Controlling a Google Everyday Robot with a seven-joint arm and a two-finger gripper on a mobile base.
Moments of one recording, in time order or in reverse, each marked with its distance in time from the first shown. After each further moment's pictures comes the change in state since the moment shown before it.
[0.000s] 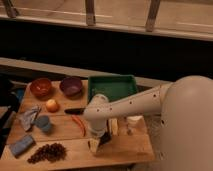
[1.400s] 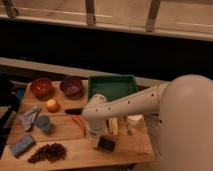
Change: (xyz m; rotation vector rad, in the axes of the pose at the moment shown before) arm -0.007 -0.004 -0.011 -0.016 -0.016 0.026
